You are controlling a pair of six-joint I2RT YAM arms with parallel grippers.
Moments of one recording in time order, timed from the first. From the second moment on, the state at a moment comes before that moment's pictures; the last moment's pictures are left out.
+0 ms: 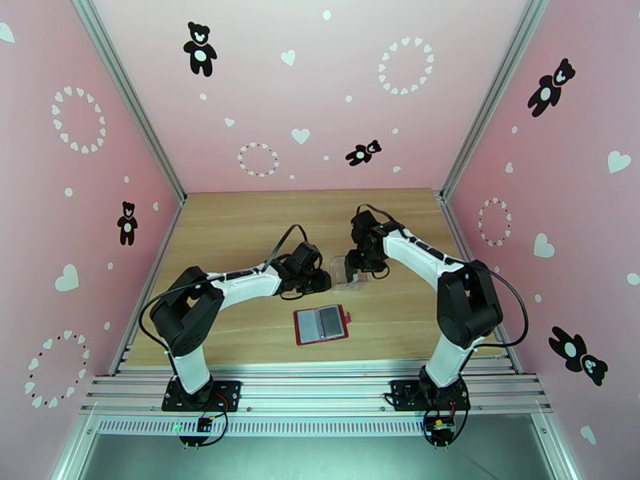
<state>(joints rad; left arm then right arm) -0.77 1.81 1.10 -0.23 0.20 -0.85 0.44 1.77 1.33 -0.91 -0.06 0.30</state>
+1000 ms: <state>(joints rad) -0.75 2.03 1.35 -0.29 0.22 -0.83 0.44 1.85 1.42 -0.96 -0.03 0.29</state>
